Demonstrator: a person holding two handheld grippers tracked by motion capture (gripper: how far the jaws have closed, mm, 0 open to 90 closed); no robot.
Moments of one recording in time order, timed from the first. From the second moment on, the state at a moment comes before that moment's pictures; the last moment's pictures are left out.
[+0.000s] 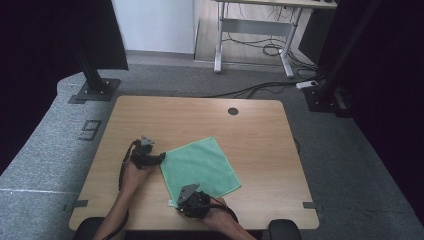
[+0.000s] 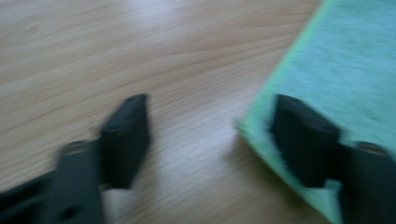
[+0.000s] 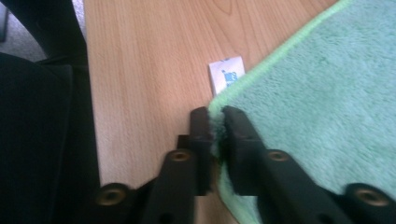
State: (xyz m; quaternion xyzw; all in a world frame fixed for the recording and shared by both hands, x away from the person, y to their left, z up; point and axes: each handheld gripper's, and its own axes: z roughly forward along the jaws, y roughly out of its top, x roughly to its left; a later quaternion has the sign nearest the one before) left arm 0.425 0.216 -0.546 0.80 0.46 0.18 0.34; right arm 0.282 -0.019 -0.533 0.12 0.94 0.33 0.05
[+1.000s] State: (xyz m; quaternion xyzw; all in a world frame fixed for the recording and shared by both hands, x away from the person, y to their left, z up) left arm 0.431 0.206 -0.513 0.79 0.44 0.14 0.40; right arm 0.286 -0.048 -0.502 0.14 0.91 0.38 0.06
